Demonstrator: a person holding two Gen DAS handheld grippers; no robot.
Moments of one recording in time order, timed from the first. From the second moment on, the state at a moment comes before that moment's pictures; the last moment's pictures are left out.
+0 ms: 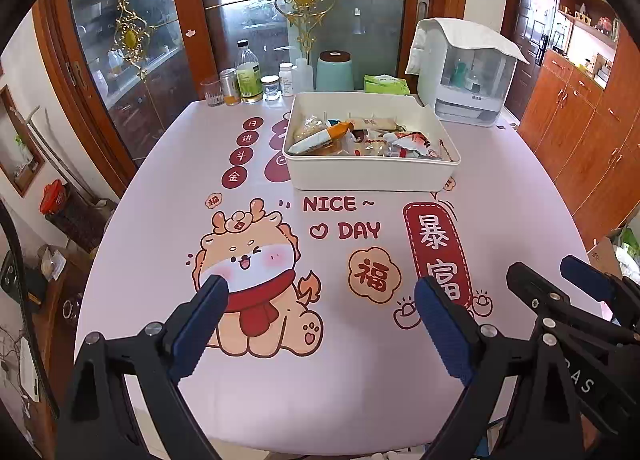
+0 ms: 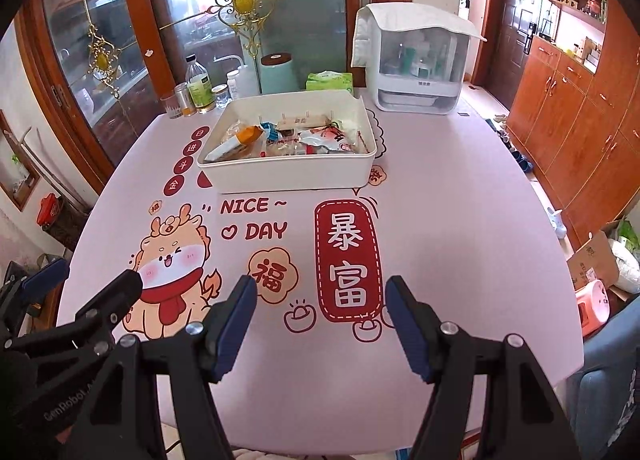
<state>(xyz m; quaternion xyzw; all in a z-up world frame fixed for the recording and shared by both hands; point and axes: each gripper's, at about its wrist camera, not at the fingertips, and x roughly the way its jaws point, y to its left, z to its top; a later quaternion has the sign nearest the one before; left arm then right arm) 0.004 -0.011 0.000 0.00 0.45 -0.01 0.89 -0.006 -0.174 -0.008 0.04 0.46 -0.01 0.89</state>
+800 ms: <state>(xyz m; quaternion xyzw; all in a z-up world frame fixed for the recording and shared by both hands) 0.002 -0.017 -0.007 0.00 0.46 -0.01 0.89 -0.006 -0.180 -0.009 0.03 0.46 -0.01 0.89</state>
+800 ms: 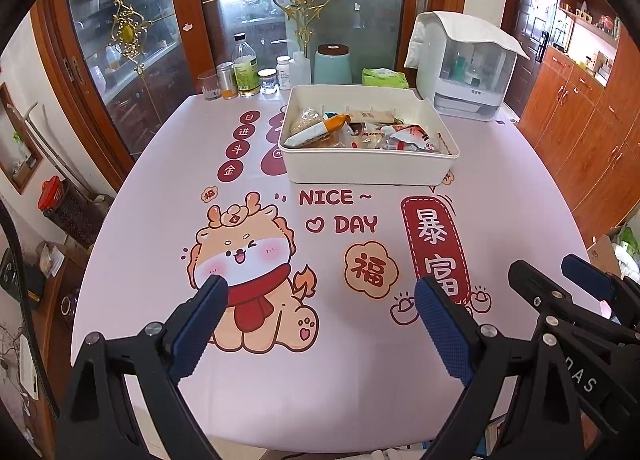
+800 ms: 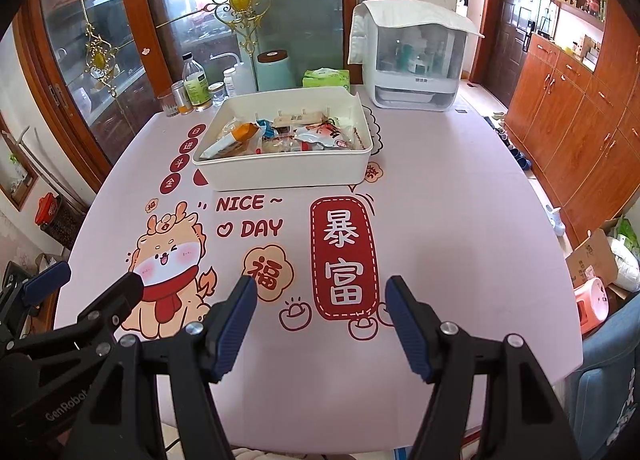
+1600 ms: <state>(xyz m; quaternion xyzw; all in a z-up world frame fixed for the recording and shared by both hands) 0.008 -0.021 -0.012 0.00 0.48 -0.01 0.88 -0.001 -0.187 -0.018 0.04 0.47 -0.02 0.88</state>
